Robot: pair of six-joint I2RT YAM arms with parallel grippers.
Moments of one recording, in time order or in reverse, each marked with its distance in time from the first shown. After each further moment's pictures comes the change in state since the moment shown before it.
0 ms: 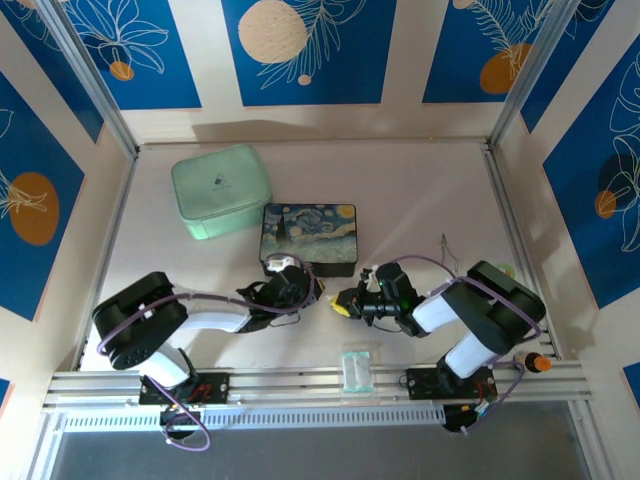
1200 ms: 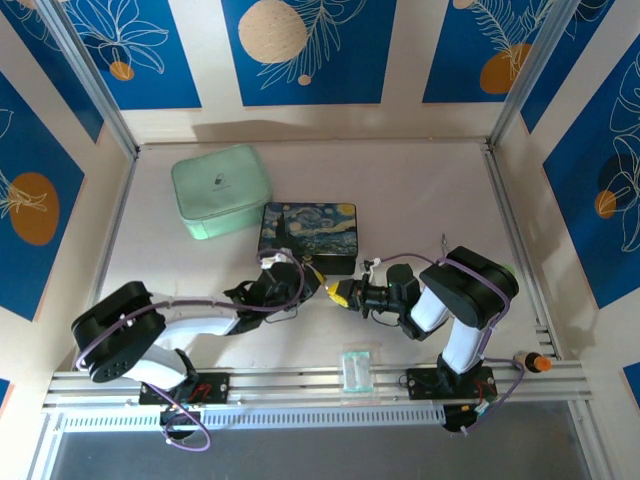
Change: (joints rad) left arm 0.021 -0.124 -0.043 0.054 0.046 -0.121; right arm -0.052 0.168 -0.039 0.475 -0.089 0.104
